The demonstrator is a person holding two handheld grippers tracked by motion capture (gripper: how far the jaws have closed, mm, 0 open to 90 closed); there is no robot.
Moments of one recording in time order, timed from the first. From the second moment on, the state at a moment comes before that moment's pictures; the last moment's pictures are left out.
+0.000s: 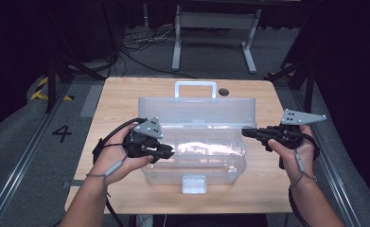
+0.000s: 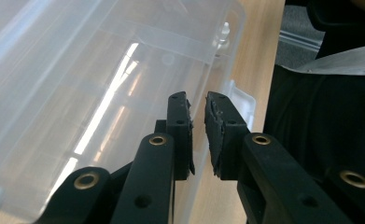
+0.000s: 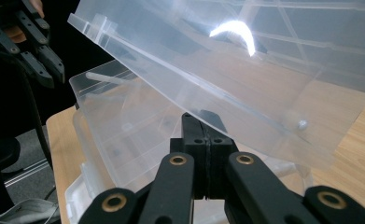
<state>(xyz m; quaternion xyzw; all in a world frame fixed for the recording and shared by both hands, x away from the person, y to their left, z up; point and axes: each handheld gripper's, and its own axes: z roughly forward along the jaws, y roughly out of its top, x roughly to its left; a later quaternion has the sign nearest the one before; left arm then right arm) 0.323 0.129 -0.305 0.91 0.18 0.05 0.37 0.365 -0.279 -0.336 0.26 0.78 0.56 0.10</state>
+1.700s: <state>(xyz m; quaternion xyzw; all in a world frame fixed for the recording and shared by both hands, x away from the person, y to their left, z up) 0.360 0.225 -0.350 0.84 0.40 0.08 0.36 0.351 -0.285 -0.341 0.27 0.81 0.51 0.08</state>
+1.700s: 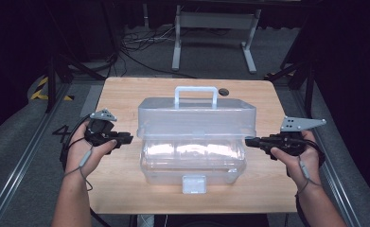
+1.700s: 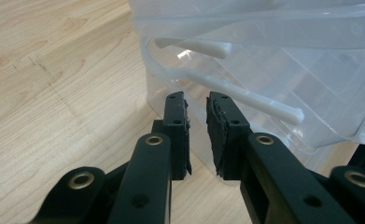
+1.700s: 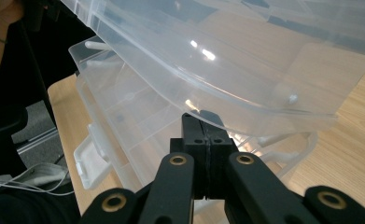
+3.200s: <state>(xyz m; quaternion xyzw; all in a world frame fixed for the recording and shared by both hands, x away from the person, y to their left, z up) 0.367 0.234 -0.367 0.84 0.41 0.06 0.35 0.345 -0.281 -0.349 0.24 0.91 0.35 0.05</state>
